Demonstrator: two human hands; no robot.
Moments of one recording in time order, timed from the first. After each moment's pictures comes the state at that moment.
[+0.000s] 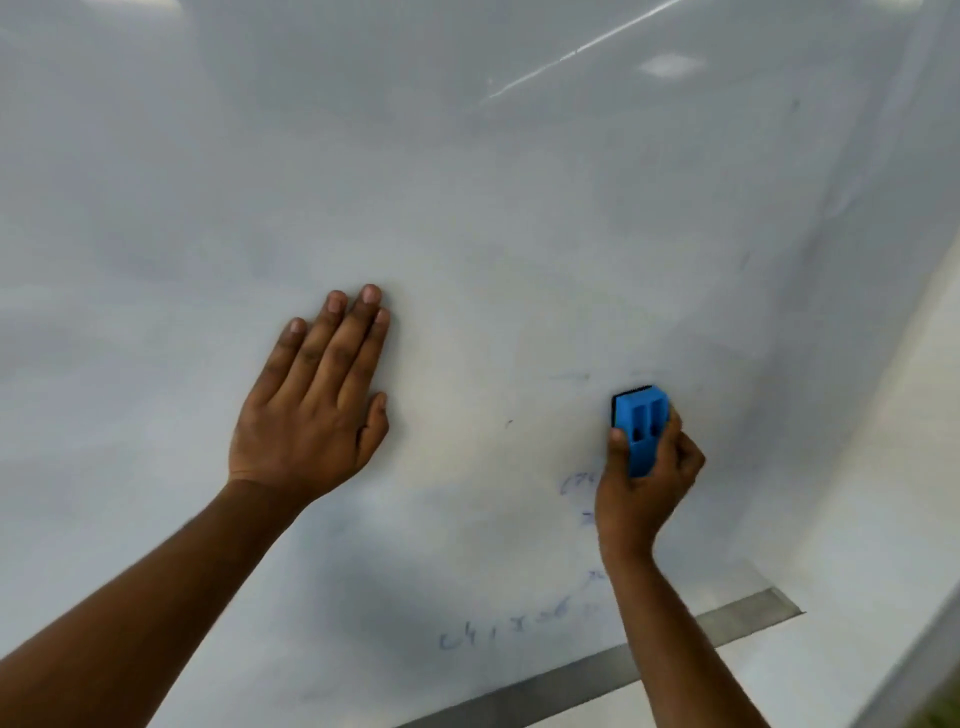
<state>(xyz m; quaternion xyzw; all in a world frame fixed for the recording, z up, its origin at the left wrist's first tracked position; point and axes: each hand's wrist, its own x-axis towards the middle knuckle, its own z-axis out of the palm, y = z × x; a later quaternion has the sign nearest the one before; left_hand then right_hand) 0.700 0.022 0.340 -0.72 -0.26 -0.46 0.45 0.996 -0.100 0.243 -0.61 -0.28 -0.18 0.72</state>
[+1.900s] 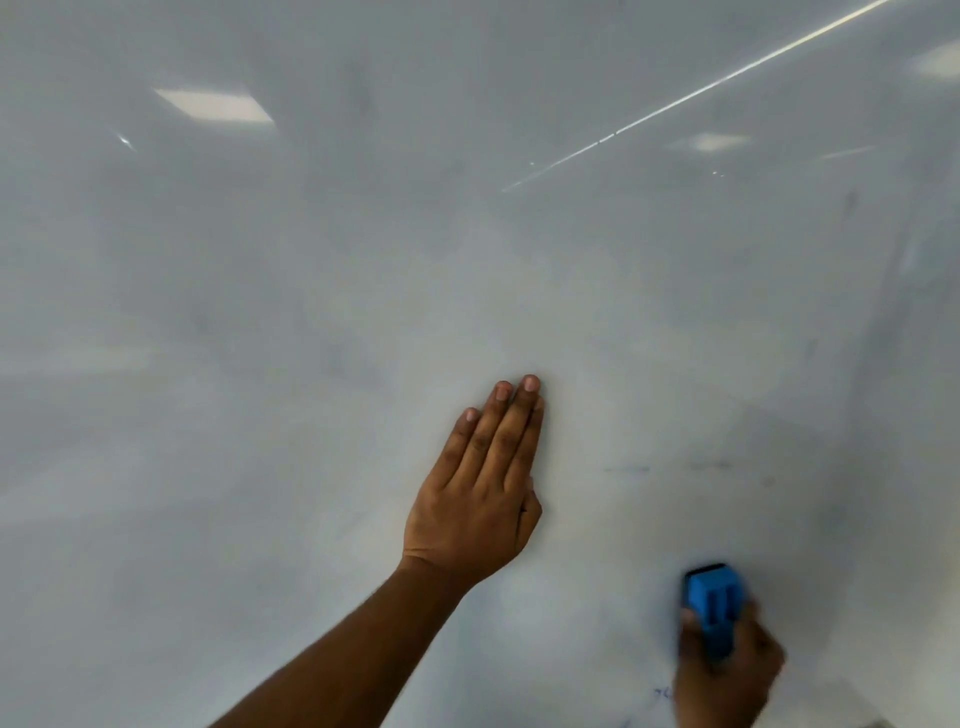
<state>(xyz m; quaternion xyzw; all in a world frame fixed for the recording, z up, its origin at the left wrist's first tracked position) 0.792 0.001 0.338 -0.74 -0.25 -0.47 0.41 0.997 -0.114 0.165 -0.62 -0.23 -0.13 0.74</state>
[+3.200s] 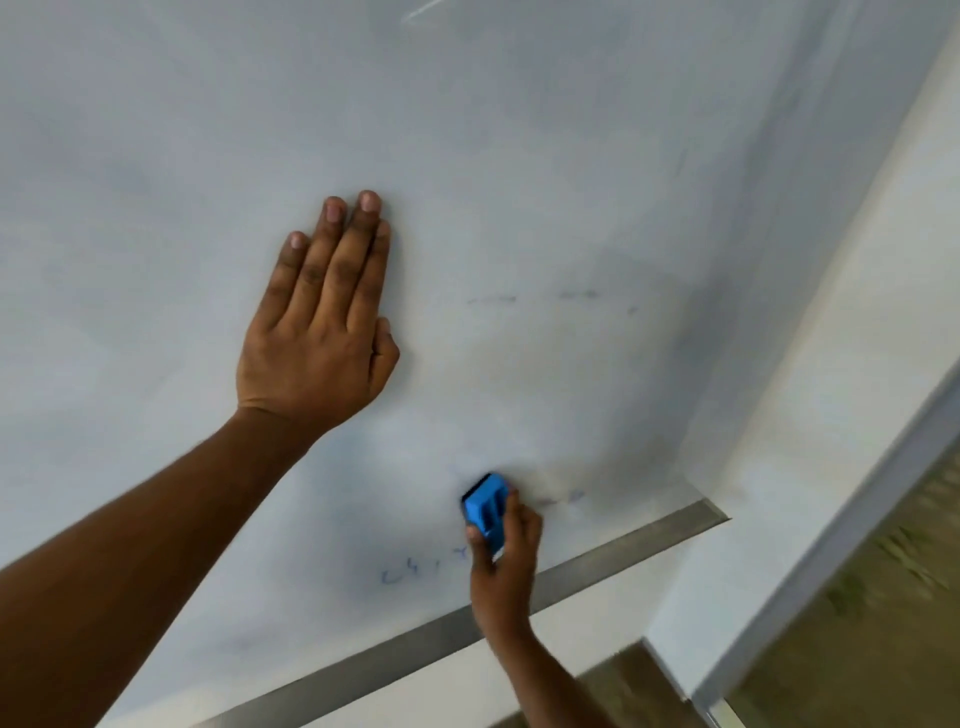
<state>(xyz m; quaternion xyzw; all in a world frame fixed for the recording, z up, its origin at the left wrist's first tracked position) 0.789 0.001 0.331 -0.73 -0.23 -0.48 0.42 0.926 -0.136 0.070 -0.66 -0.34 0.06 0.67</state>
